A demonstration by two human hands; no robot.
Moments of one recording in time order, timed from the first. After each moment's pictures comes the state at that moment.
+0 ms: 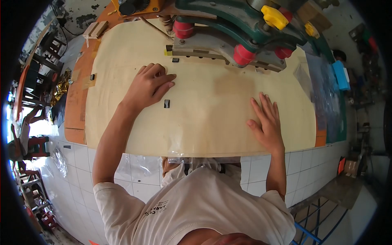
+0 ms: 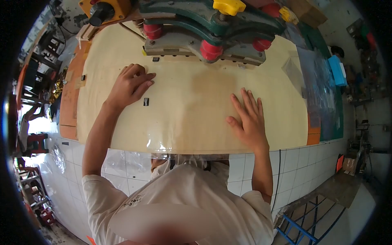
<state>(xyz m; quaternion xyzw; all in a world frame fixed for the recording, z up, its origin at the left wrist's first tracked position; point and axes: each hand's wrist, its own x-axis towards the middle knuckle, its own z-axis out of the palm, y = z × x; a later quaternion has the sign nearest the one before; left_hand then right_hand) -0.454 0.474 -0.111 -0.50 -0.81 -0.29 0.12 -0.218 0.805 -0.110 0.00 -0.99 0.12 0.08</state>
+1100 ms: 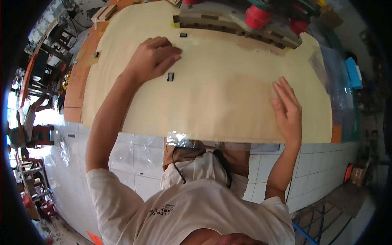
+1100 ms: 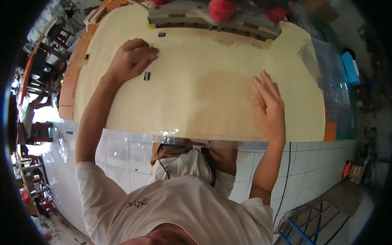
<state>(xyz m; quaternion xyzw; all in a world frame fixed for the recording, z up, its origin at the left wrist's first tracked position) -0.457 0.472 -0.127 -0.54 -0.77 -0.26 0.21 -0.208 0.806 -0.119 -0.05 -0.94 0.29 0.20</state>
